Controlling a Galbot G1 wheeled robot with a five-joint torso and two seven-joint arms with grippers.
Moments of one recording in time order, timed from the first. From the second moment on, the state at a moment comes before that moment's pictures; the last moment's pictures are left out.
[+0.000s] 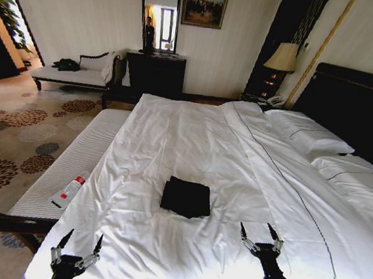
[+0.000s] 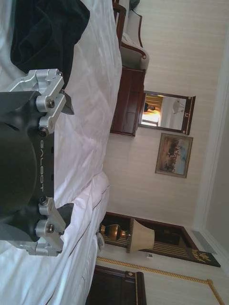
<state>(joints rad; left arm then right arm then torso) 2.31 -1.29 -0.66 -2.24 -0.19 -0.43 -0.09 -1.90 1.31 0.80 2.01 0.23 0.37 -0.10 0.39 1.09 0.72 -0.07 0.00</state>
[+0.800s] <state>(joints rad) 2.31 -1.29 -0.66 -2.24 -0.19 -0.43 -0.09 -1.90 1.31 0.80 2.01 0.23 0.37 -0.10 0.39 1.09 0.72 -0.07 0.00</state>
